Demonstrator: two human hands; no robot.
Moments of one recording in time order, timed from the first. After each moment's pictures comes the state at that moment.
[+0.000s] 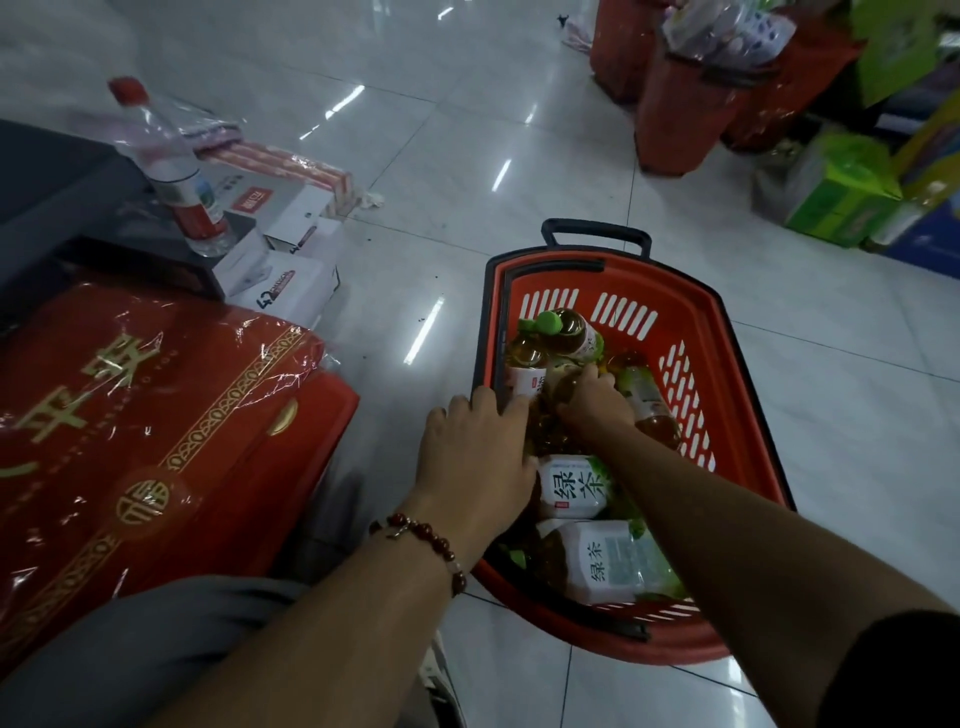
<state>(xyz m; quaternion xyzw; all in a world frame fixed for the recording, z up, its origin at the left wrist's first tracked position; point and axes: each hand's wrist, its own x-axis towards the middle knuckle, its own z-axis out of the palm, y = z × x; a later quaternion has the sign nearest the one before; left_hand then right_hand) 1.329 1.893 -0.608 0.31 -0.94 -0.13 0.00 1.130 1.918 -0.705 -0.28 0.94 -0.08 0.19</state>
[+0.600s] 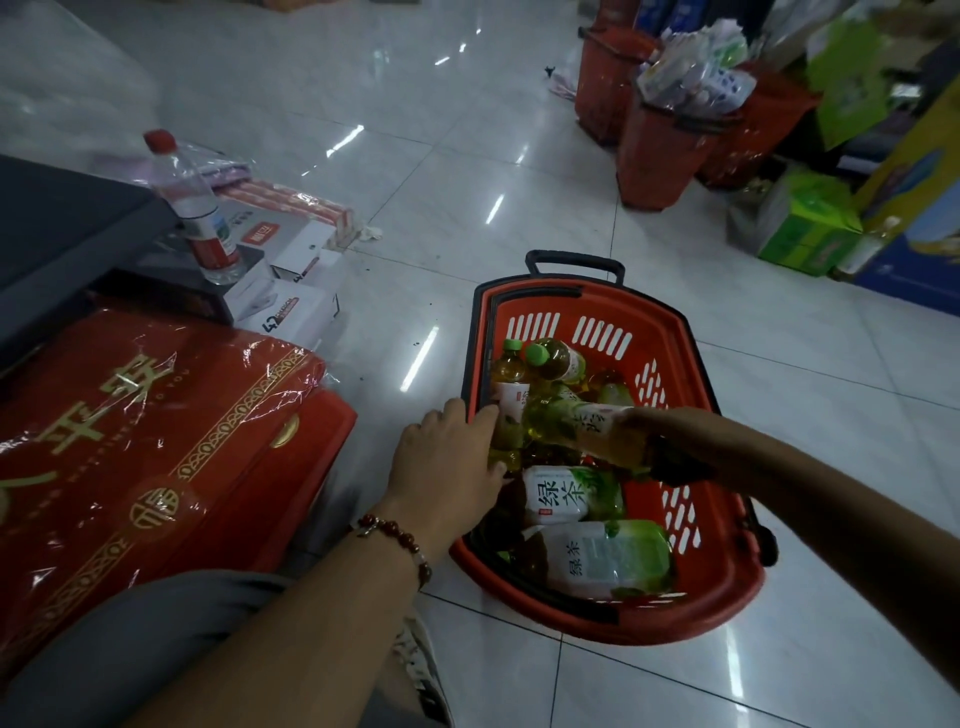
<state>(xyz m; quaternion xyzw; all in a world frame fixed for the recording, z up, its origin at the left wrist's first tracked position) 1.351 1.899 -0.594 0.31 -0.94 -0.14 0.03 1.120 2.033 -0.573 -0.17 0.80 -0.29 0.50</state>
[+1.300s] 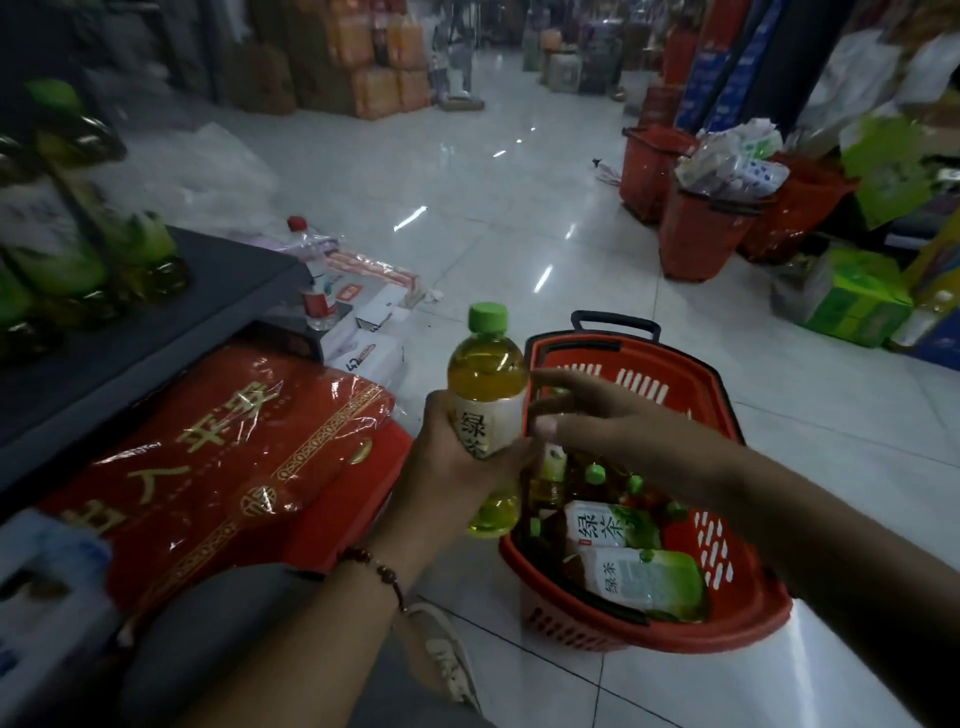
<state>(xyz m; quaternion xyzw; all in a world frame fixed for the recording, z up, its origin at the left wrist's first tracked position) 1.425 1.923 -0.543 0.35 -0.69 -0.54 0.33 1.262 2.021 -0.461 -0.48 0.66 -0.34 0.46</state>
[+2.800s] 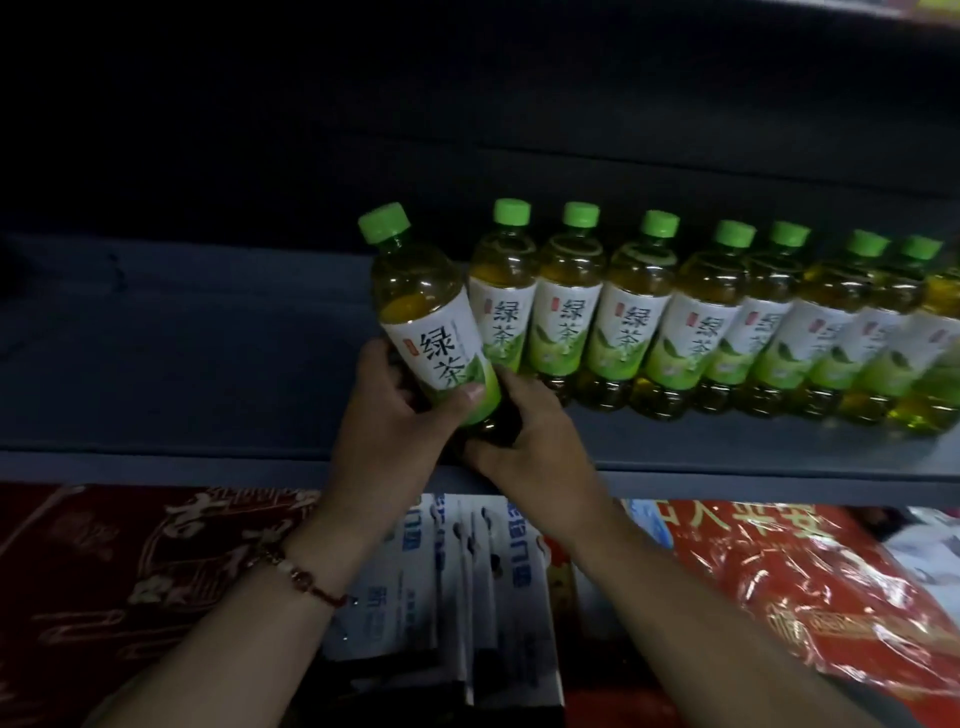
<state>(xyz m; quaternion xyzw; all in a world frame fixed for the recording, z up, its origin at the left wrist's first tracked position) 1.960 1.998 -0.468 0.62 -0.38 -0.18 0.66 1.844 1.913 -0.478 -0.82 0.25 -0.33 0.39</state>
